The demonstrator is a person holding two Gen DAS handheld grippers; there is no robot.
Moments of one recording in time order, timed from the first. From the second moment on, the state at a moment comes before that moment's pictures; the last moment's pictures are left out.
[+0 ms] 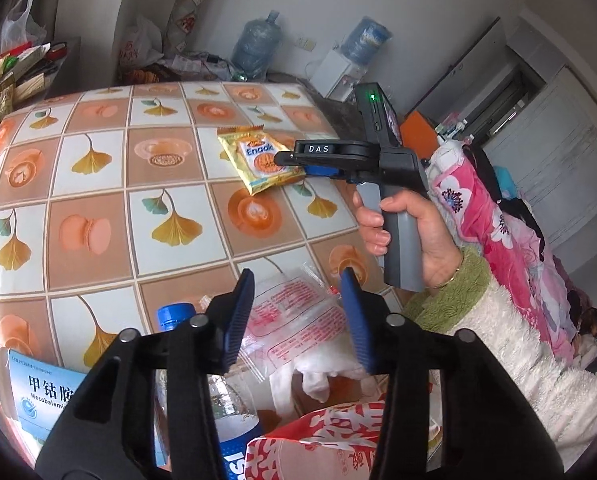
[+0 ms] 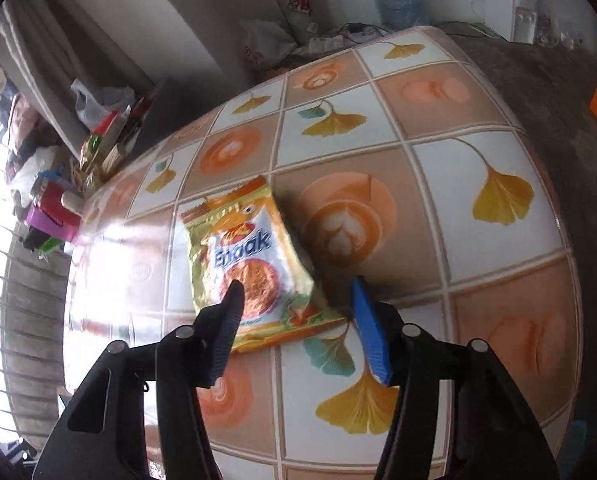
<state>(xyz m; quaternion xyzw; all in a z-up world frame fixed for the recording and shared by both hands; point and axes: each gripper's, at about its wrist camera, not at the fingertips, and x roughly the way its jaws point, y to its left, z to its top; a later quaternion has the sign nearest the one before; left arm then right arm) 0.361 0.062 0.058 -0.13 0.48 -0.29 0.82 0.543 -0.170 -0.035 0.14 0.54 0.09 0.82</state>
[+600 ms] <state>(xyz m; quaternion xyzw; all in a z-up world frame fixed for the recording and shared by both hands) 0.342 0.073 0.039 -0.15 0.57 -0.29 0.75 0.469 -0.178 -0.034 0.06 0.53 0.06 0.85</state>
